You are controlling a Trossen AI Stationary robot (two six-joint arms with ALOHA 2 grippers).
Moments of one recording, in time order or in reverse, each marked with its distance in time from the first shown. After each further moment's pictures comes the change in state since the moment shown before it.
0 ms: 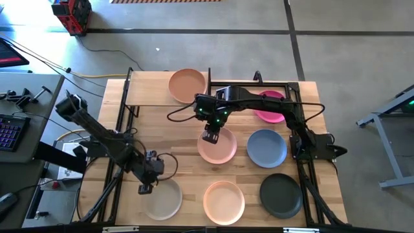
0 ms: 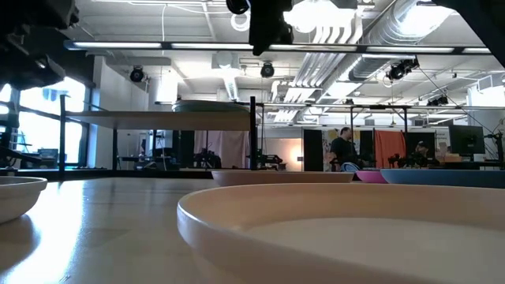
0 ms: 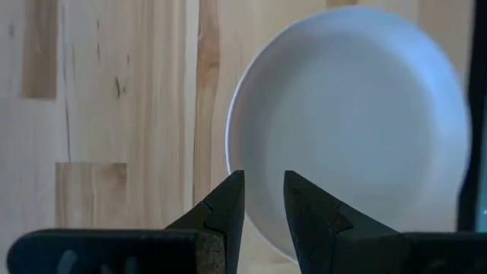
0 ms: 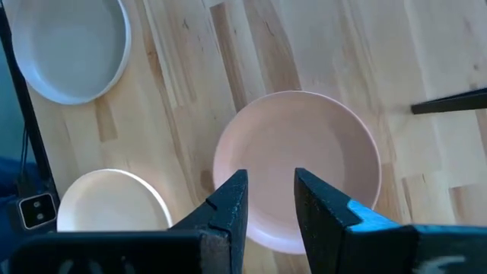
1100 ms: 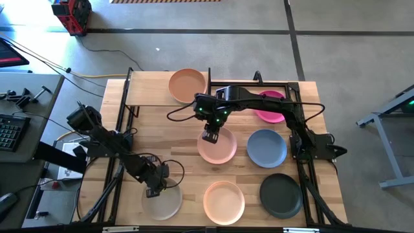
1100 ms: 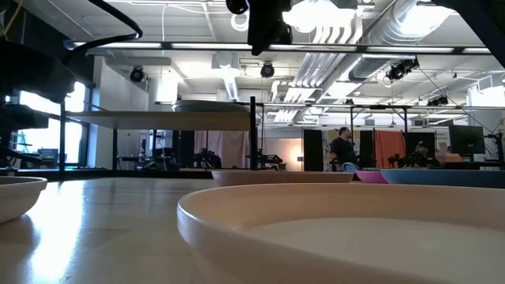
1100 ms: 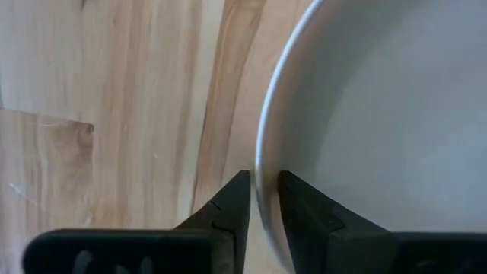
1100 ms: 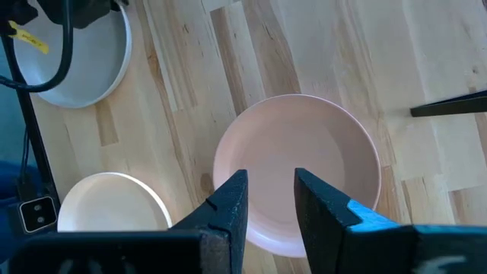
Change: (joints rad) left arm 0.002 0.280 0.004 0.040 0.047 -0.137; right arm 0.000 0.000 0.000 0.009 0.000 0.005
